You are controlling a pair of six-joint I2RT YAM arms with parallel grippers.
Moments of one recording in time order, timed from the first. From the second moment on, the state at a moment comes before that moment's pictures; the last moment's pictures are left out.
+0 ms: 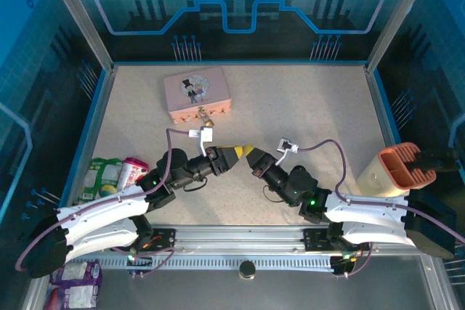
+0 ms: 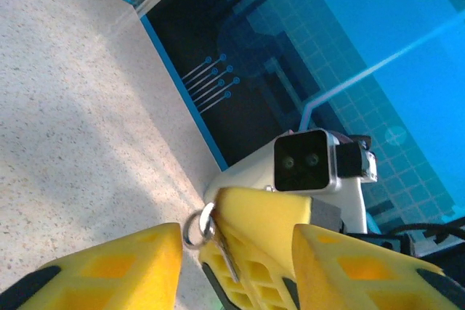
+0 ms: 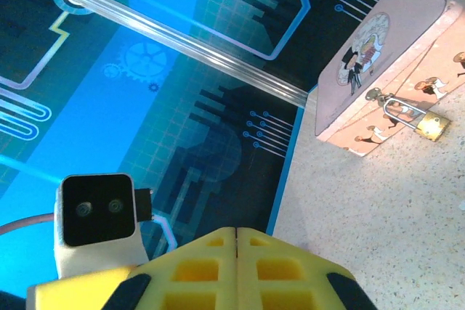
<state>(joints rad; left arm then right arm) -0.85 0.97 0.47 0.46 0.12 -0.95 1.12 1.04 0.34 0.79 0.45 1.10</state>
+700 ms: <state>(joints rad) -0.83 0.99 0.48 0.46 0.16 -0.98 1.12 1.05 0.34 0.82 0.40 1.08</state>
